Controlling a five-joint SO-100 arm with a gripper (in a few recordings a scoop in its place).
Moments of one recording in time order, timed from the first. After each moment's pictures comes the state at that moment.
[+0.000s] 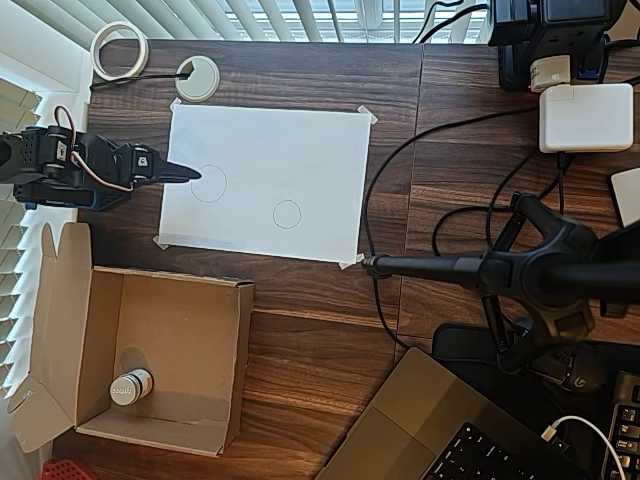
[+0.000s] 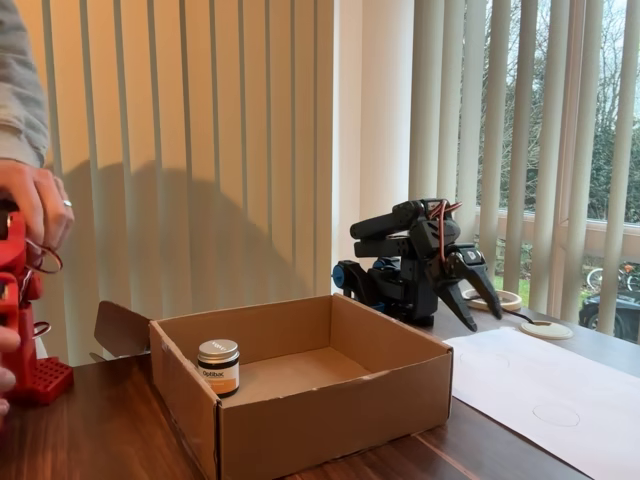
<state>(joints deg) 1.4 191.5 173.6 67.7 -13.4</state>
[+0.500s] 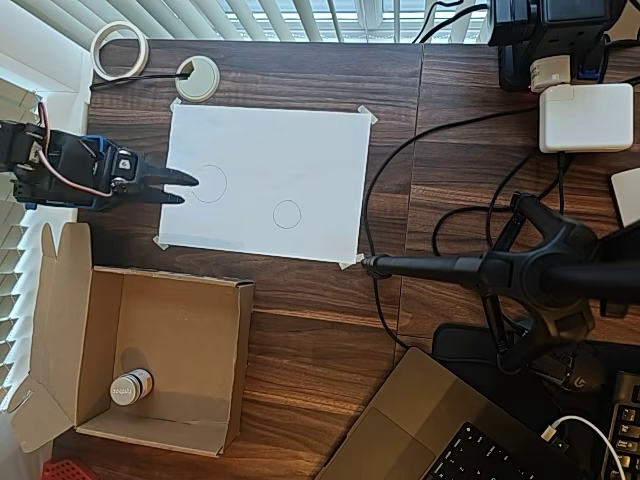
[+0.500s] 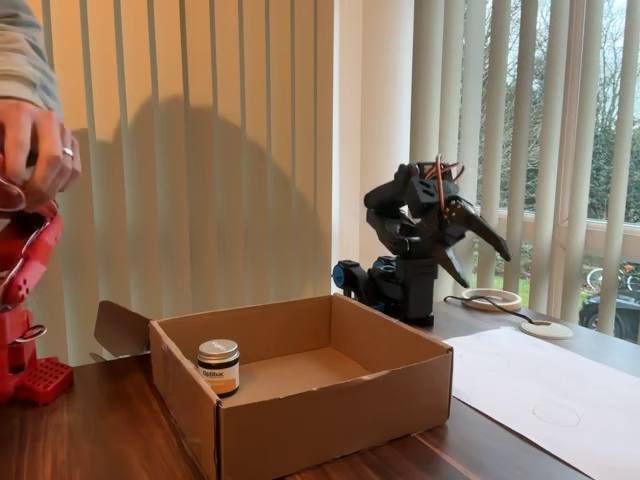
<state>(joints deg) 19.1 163.2 144.4 62.1 -43.4</state>
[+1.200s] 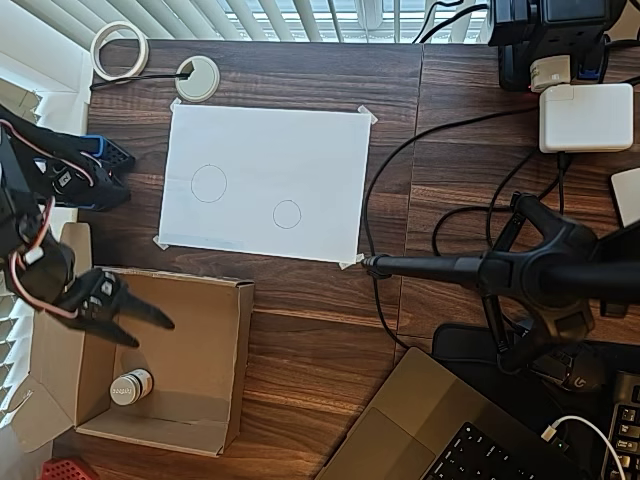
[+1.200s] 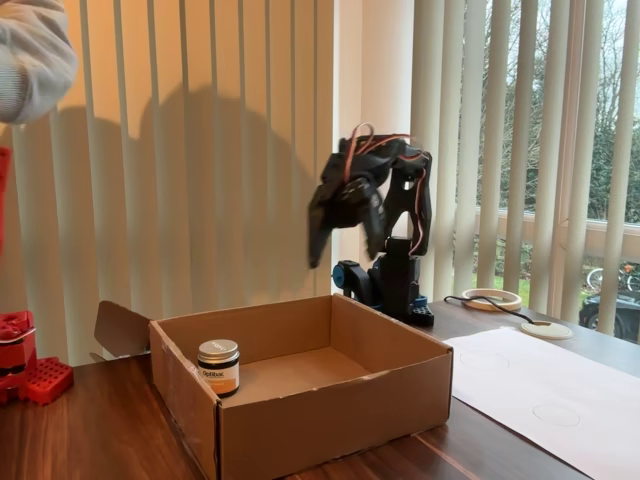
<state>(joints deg) 59.5 102.2 102.8 45.0 -86.8</state>
